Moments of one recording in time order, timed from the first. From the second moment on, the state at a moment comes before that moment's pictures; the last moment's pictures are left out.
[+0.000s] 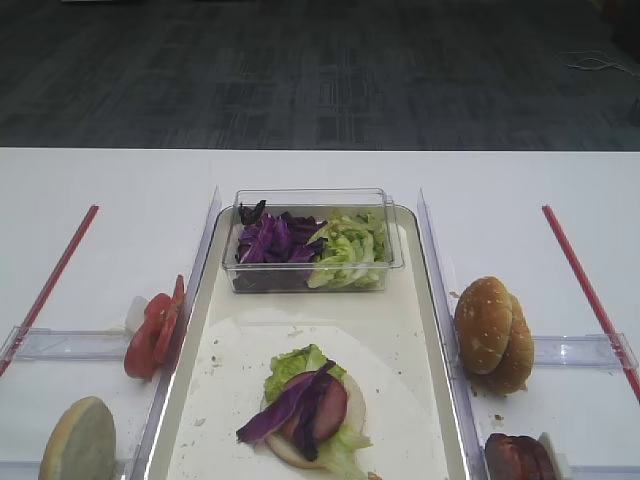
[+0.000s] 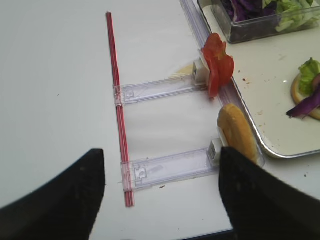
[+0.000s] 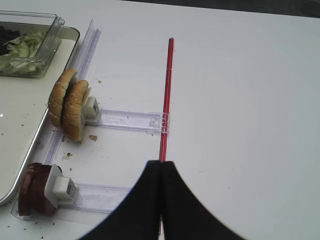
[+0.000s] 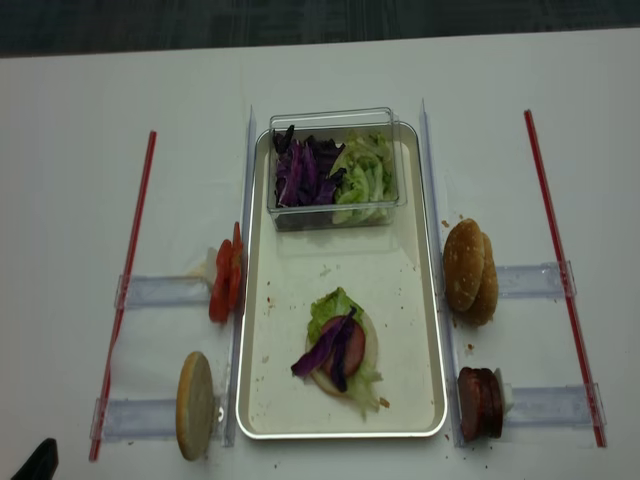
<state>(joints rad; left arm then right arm) -0.13 -0.02 -0.49 0.02 1.18 -0.02 0.08 -0.02 -0.47 -0.02 1.11 -0.03</state>
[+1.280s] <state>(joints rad) -0.13 -0.02 -0.49 0.02 1.18 -0.03 0.08 -0.02 -0.47 -0.02 1.11 -0.03</state>
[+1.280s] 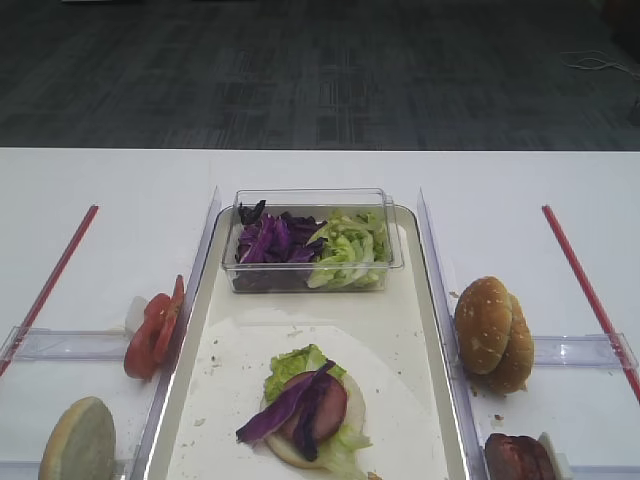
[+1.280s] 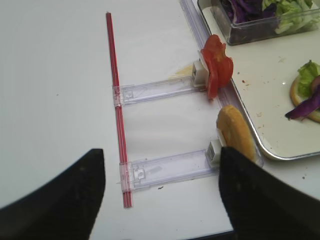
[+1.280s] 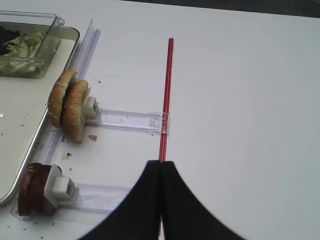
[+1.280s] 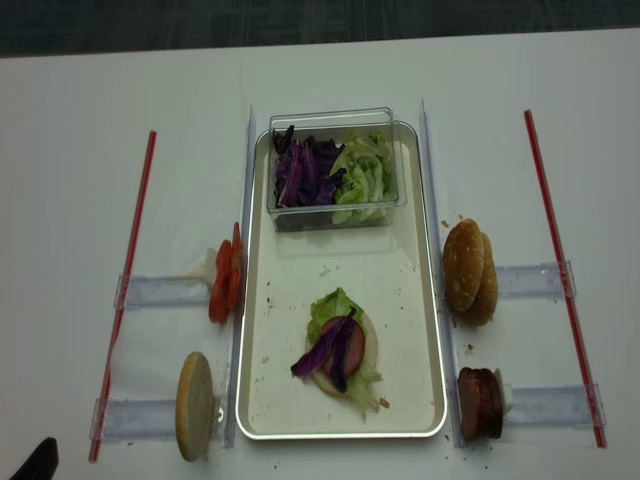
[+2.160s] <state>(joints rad) -0.13 -0.02 -0.49 0.02 1.18 -0.03 0.08 -0.02 -0.47 -0.02 1.11 -0.03</state>
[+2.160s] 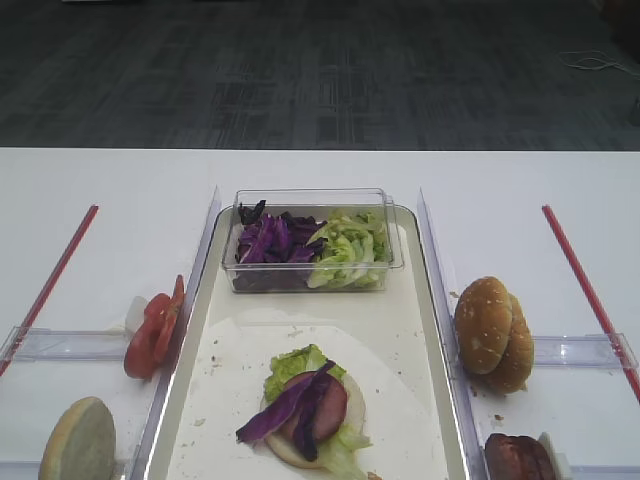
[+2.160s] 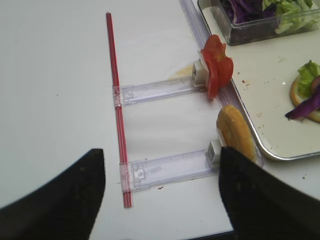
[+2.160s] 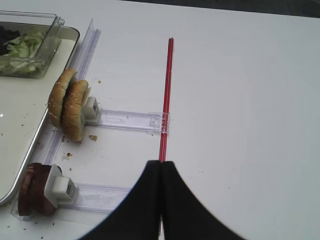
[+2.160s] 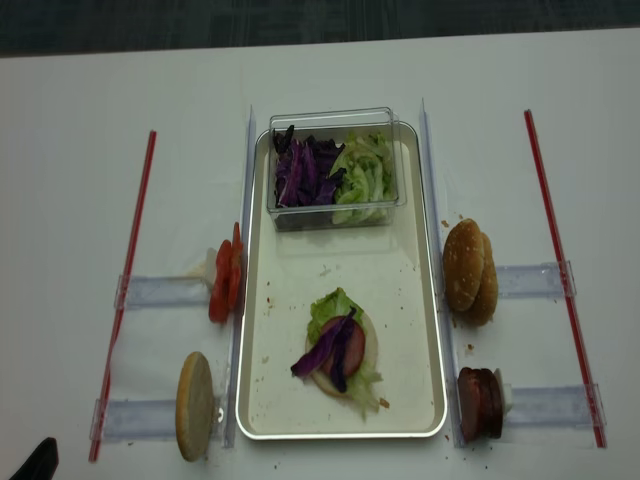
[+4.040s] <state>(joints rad) -0.13 -0.02 -0.49 0.02 1.18 -0.03 0.08 -0.02 -0.47 -0.02 1.11 -0.03</state>
